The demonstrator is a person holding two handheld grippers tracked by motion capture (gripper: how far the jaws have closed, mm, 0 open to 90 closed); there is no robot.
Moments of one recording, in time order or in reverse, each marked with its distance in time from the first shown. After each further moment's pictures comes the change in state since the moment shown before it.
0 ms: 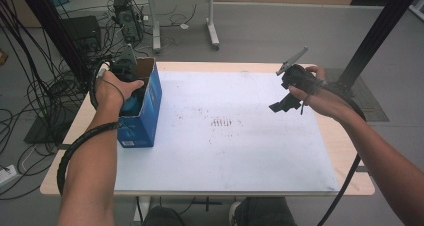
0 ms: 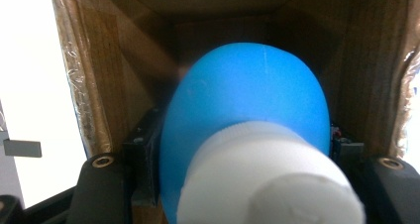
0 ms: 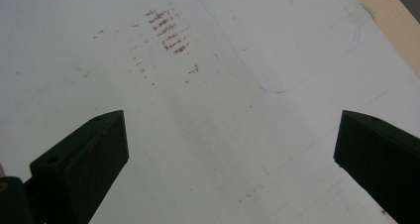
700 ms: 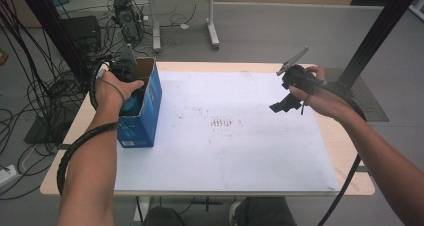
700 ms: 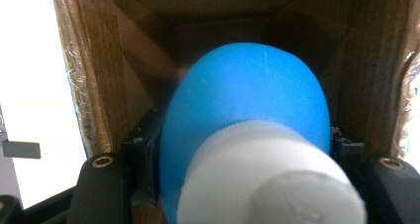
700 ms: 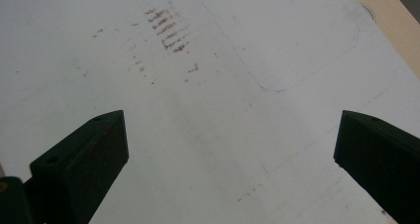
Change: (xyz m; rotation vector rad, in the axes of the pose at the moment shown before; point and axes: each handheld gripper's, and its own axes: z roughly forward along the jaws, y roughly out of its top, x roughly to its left) left arm 0.001 0.000 0.000 -0.005 0.000 0.002; right arm 0.000 0.000 -0.001 0.002 -0.002 -0.002
